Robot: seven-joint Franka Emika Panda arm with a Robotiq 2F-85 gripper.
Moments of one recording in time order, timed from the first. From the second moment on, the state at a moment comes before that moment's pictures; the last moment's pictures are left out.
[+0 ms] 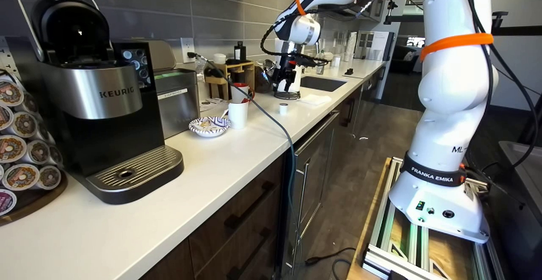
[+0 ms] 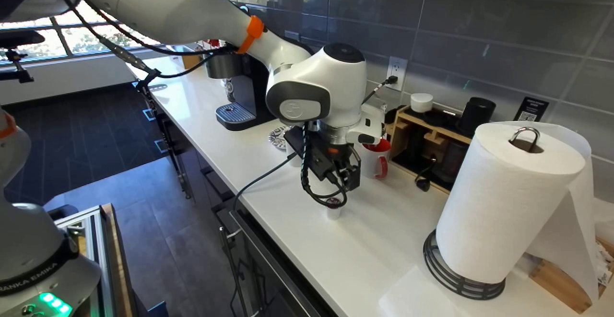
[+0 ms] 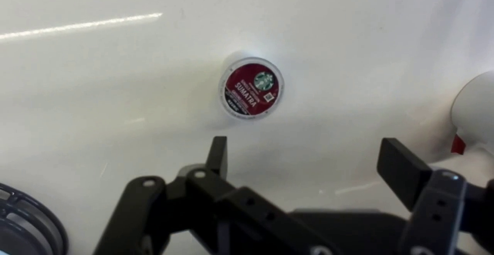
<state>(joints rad) -0.29 0.33 -0.14 -1.90 0.30 2.30 -0.54</state>
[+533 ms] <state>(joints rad) -0.30 0.37 -0.14 -1.88 0.27 2.28 -0.44</state>
